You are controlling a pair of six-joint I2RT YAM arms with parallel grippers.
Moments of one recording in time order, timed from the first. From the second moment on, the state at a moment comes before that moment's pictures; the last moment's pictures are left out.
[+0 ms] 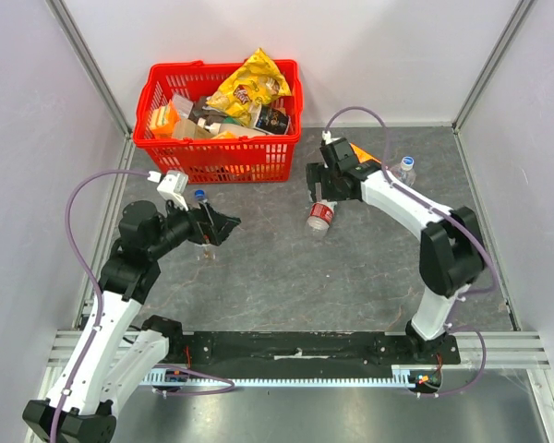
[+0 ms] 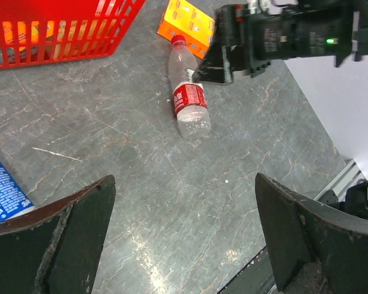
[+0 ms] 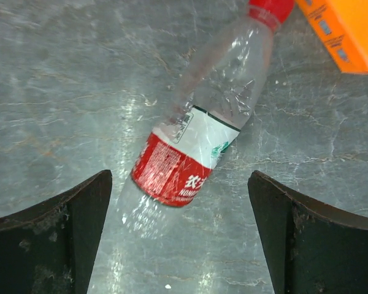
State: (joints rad) left arm -0.26 0.70 0.79 -0.34 0.41 -0.39; right arm 0.50 1.74 1.40 -0.54 0.13 0.33
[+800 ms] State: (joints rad) left arm -0.26 0.63 0.74 -0.34 0.51 -0.39; right arm 0.46 1.85 1.24 -0.42 0.10 0.43
